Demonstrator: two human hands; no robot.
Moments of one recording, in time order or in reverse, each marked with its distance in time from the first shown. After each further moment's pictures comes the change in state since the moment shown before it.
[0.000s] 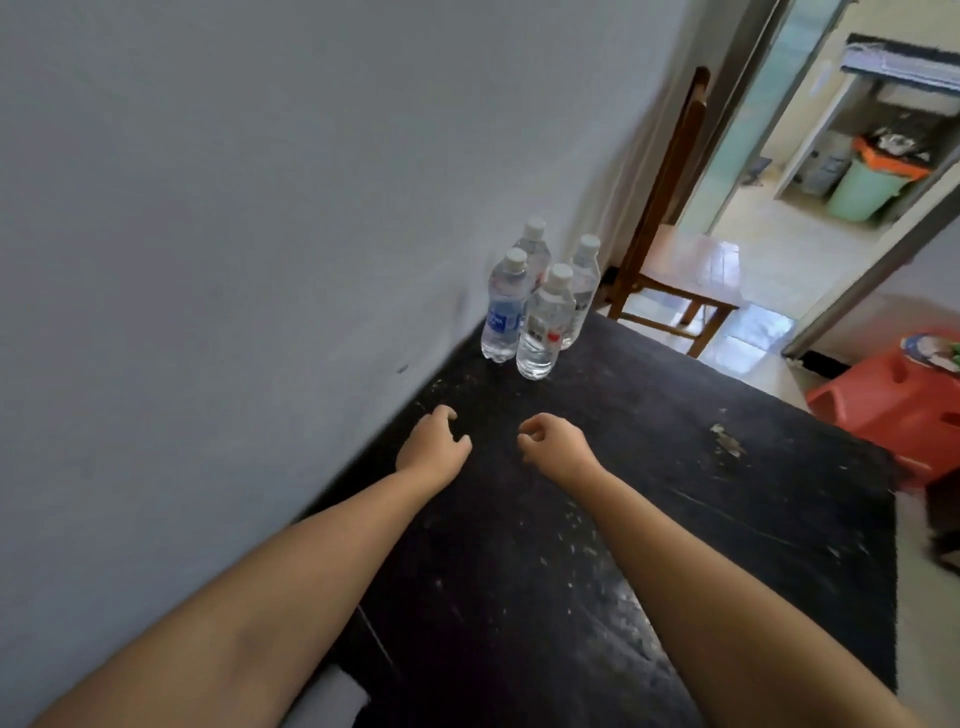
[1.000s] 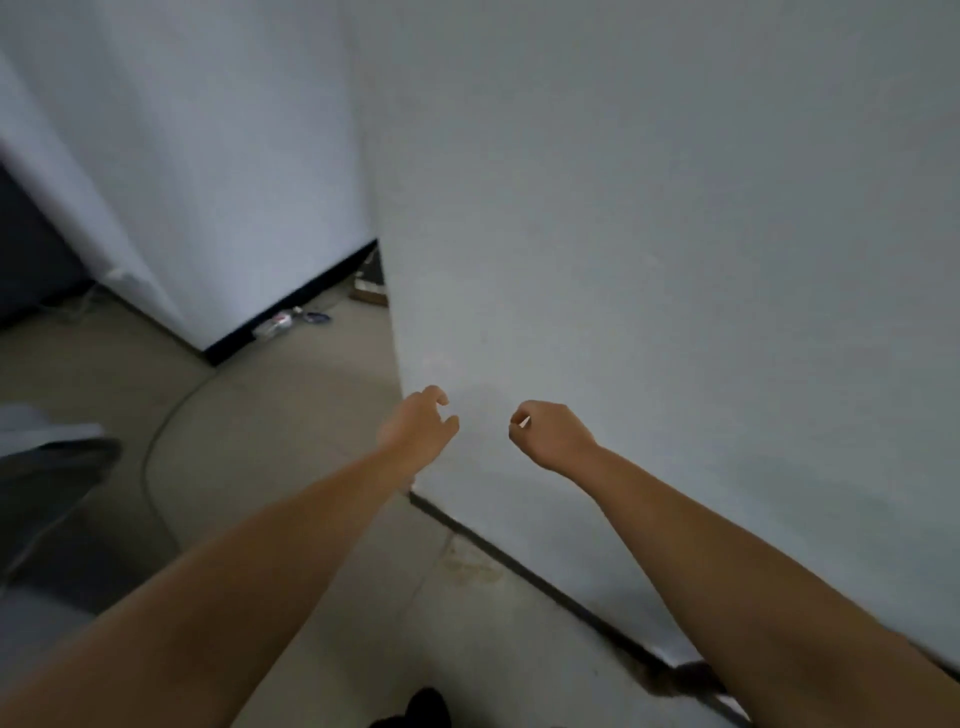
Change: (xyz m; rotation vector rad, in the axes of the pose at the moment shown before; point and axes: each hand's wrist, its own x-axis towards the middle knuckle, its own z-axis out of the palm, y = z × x) left_hand -0.607 -0.382 -0.122 -0.406 0.948 -1.057; right_hand -0.466 -0.202 0.425 -0.805 -0.877 -1.360
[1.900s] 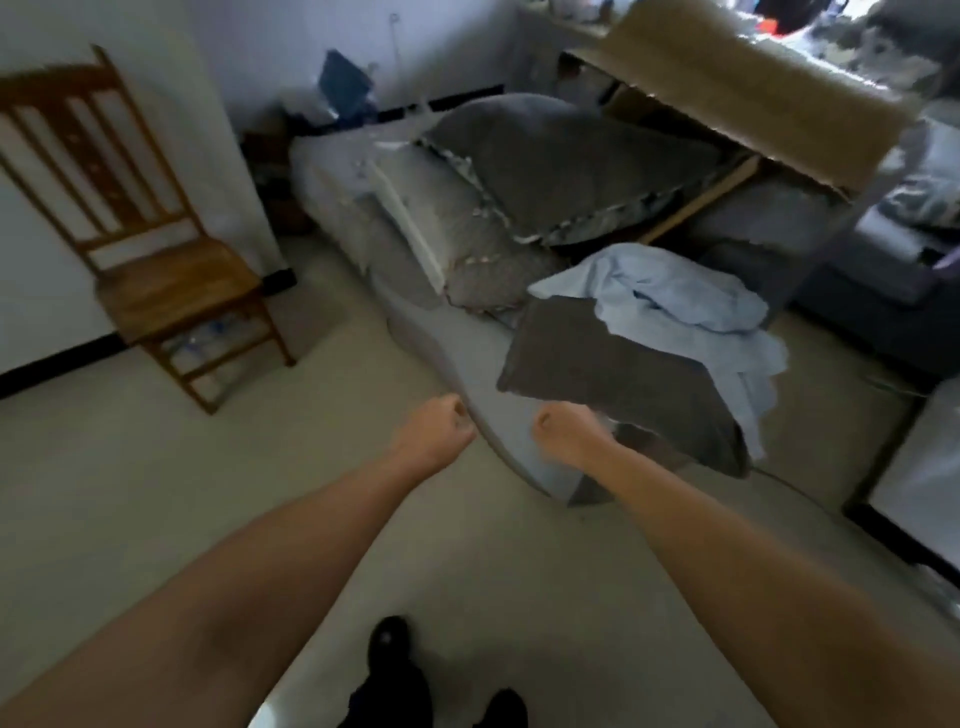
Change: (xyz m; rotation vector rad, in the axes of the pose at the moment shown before) left_hand -0.307 -0.267 -0.095 -0.423 1.058 -1.405; right_hand -0.095 -0.433 0.278 -0.679 -0.881 -1.546
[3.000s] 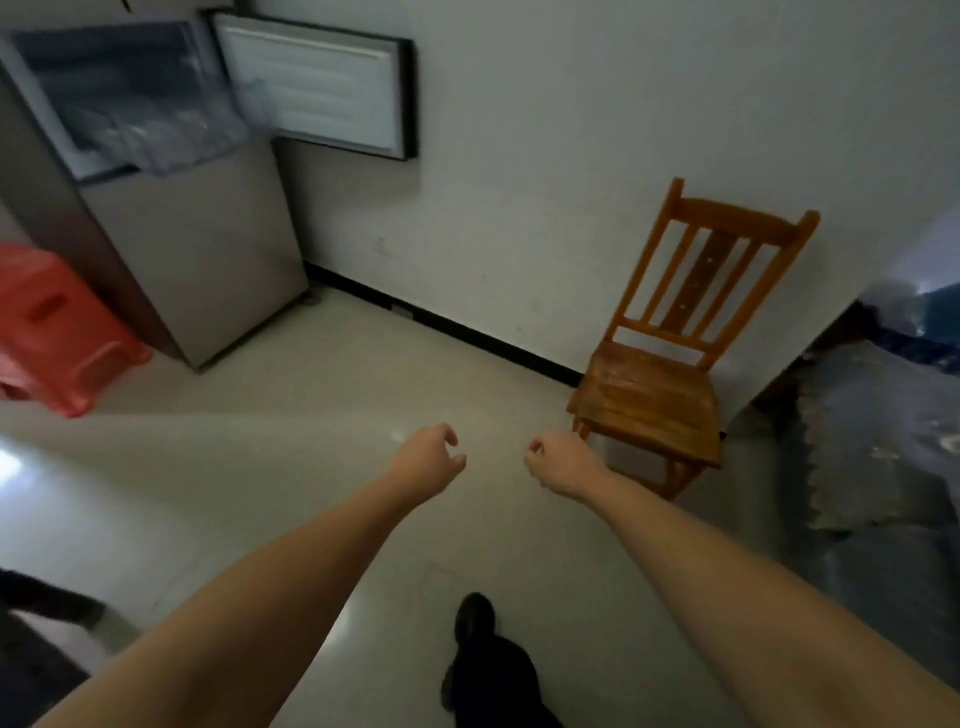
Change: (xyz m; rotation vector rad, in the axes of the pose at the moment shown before) left_hand -0.084 -0.502 -0.352 -0.345 0.616 -0.896; right_hand 0.155 -0.674 0.246 -0.451 -0.446 -0.940
